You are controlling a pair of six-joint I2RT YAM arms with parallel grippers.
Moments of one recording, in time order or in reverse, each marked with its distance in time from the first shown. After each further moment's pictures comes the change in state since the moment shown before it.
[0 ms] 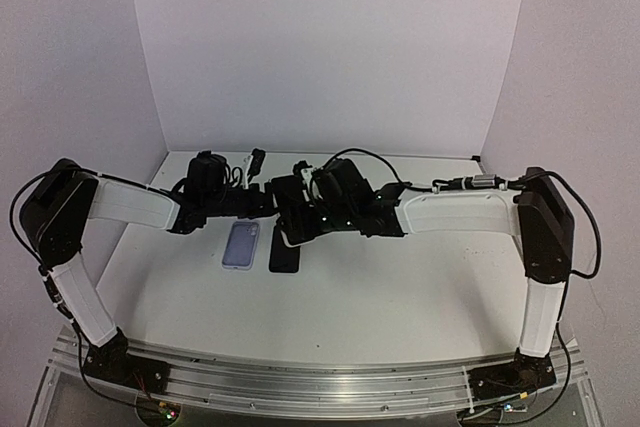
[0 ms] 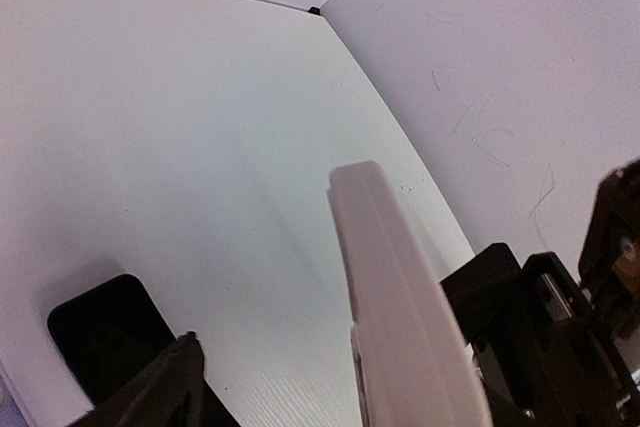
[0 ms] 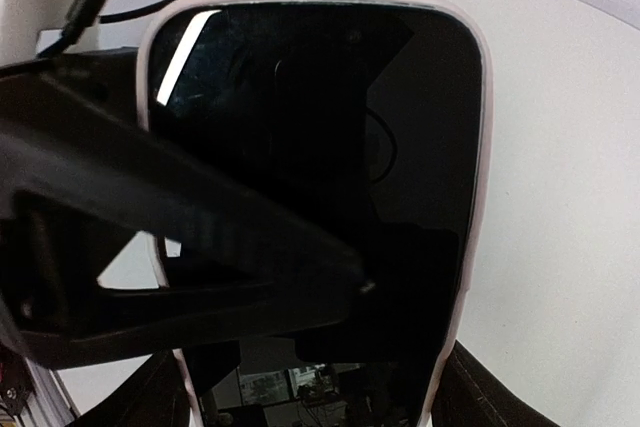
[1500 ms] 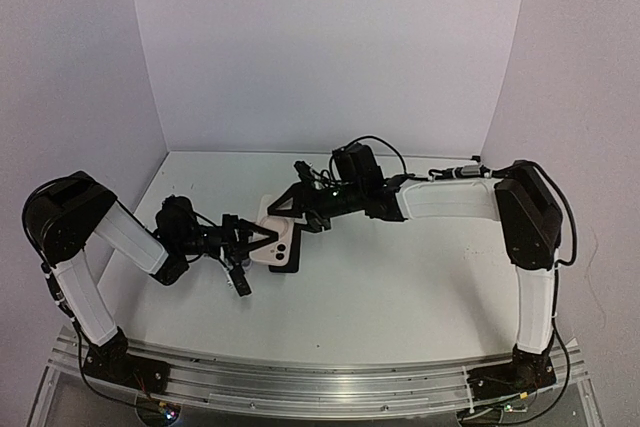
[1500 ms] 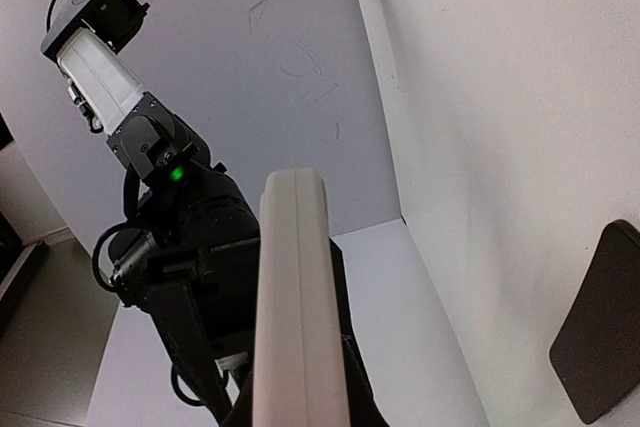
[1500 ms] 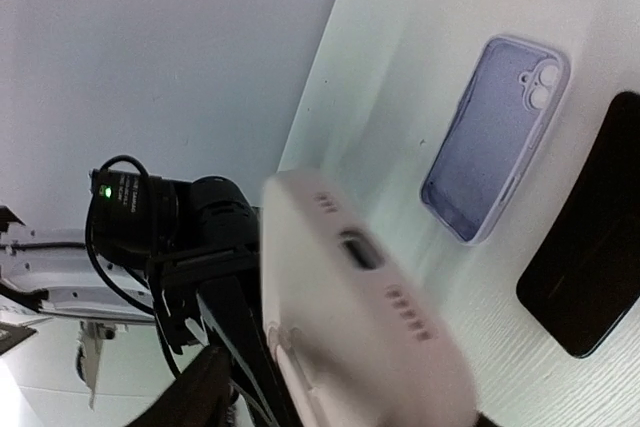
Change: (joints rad) left arm 0.019 0.028 -0.420 0.806 0.404 2.460; right arm -0.153 0.098 0.040 0.224 -0.758 0.534
